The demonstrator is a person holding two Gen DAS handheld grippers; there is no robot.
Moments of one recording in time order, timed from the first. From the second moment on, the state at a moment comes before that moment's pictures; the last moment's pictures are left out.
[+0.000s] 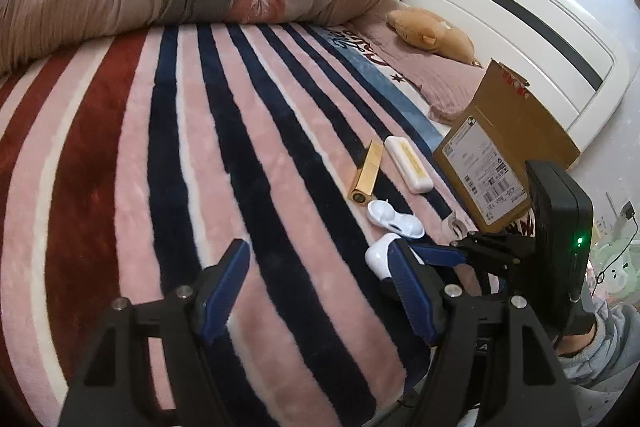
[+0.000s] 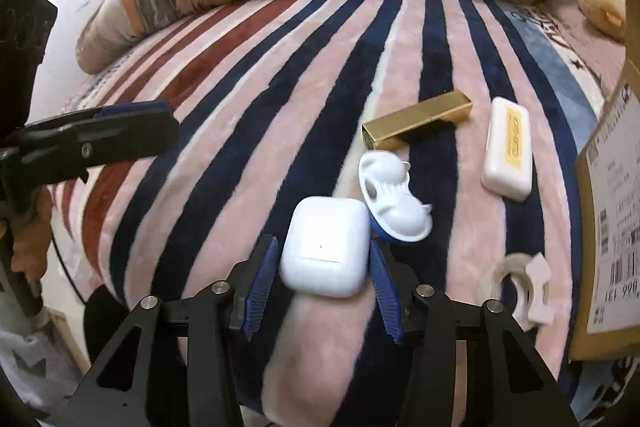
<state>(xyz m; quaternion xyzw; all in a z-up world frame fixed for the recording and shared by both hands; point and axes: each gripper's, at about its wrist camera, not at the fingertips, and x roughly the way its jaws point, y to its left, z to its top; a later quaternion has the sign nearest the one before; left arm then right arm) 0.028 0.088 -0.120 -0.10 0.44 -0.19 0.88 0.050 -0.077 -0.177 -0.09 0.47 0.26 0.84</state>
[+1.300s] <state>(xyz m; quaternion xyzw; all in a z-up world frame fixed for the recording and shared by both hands) 0.049 0.029 -0.072 -0.01 0.40 -0.22 0.89 0.021 -0.109 -0.096 -0.14 0.38 0.28 0.87</state>
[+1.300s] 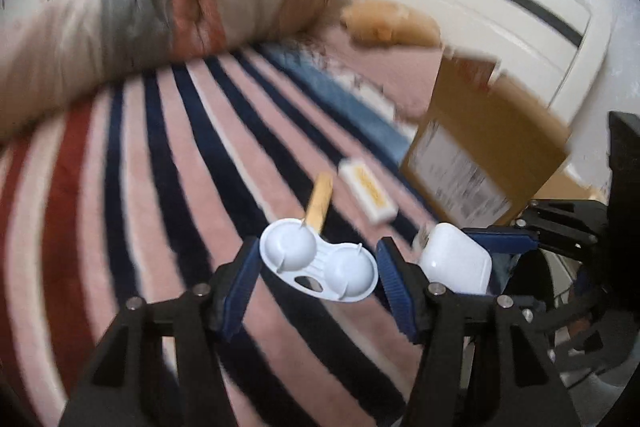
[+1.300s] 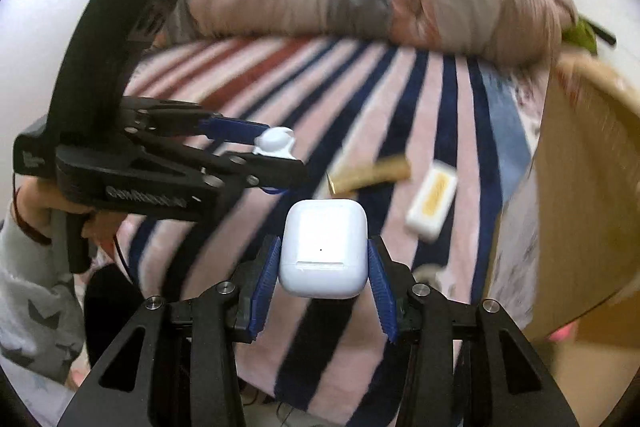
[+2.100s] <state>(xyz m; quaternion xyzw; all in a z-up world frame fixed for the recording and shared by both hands) 0.106 -0.213 -0.005 0.16 0.41 -0.35 0.83 0.058 -0.326 -0.032 -0.12 0.36 0.14 0.92</state>
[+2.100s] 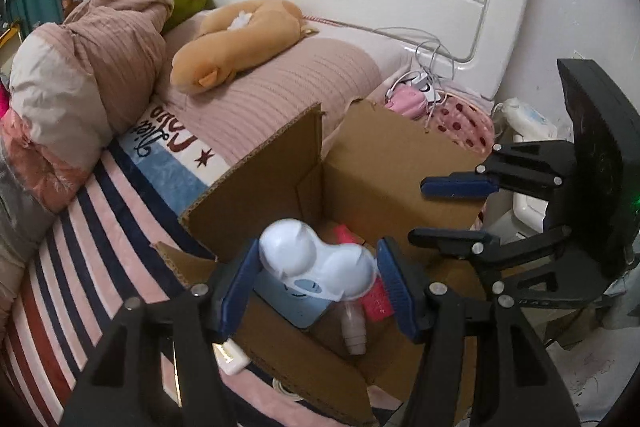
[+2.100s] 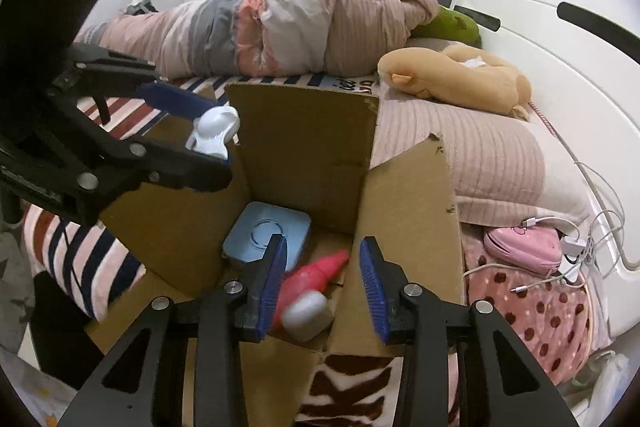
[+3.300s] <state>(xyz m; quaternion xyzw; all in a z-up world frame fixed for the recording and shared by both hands) 0.081 0.012 -0.120 0.00 0.43 -0.25 0.87 0.033 -0.125 -0.100 -0.10 0.43 0.23 0.87</state>
